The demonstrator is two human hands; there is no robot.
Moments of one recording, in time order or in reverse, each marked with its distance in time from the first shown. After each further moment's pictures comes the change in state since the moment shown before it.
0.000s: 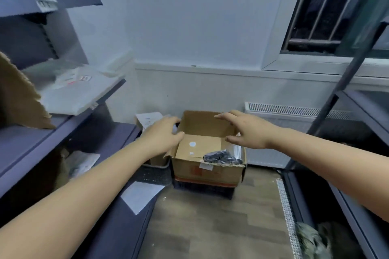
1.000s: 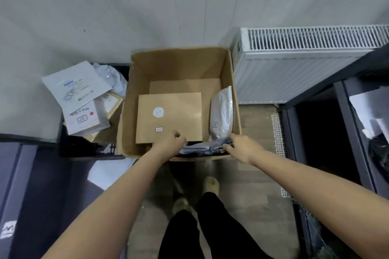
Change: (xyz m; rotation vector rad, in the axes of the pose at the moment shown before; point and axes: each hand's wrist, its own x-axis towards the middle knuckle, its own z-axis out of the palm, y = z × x) left_hand 0.409 -0.050 0.312 -0.264 -0.632 -0.510; right_hand 0.223 0.311 0.302 0.449 -0.627 0.665
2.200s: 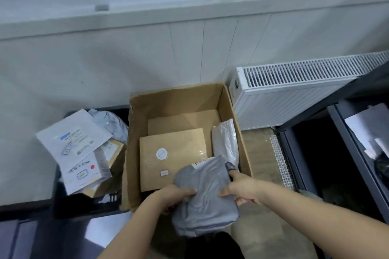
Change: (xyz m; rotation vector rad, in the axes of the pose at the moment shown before) left_hand 0.028 -0.009 -0.049 -0.077 -0.457 -0.280; right_hand 0.013 -0.058 -0.019 0.950 -0.299 0.209
